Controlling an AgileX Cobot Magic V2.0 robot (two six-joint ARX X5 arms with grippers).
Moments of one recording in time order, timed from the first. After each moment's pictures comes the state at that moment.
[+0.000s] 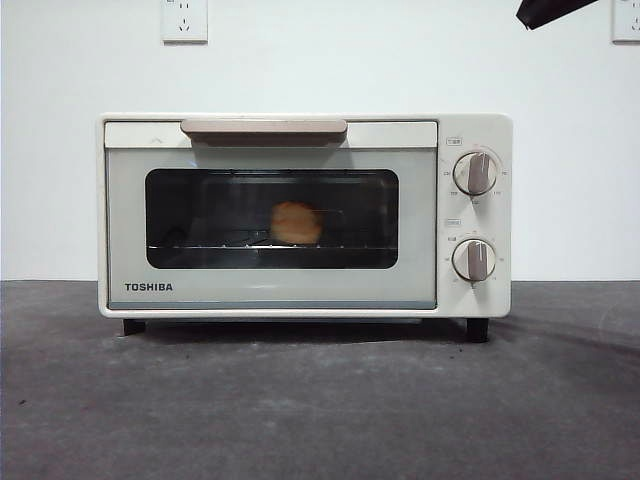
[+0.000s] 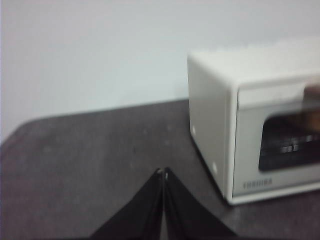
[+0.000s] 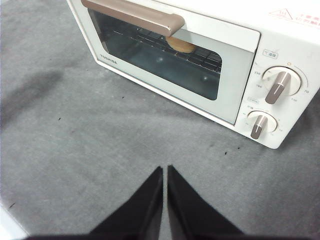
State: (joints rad) left arm 0.04 0.06 0.23 -0.20 0.15 0.11; right arm 0.86 0.74 0.82 -0.63 0.13 0.26
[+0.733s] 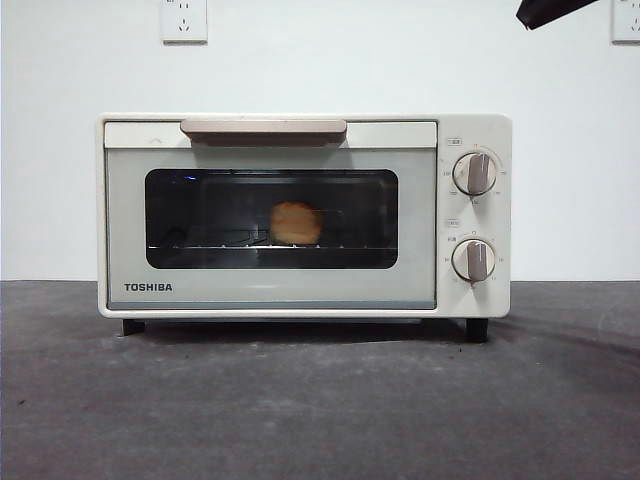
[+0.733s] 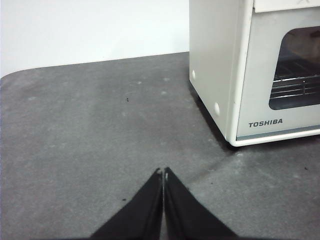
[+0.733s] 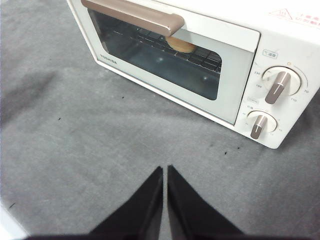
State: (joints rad) left arm 0.04 0.00 0.03 -0.17 0.14 0.11; right arm 0.86 0.74 0.82 -0.63 0.13 0.26
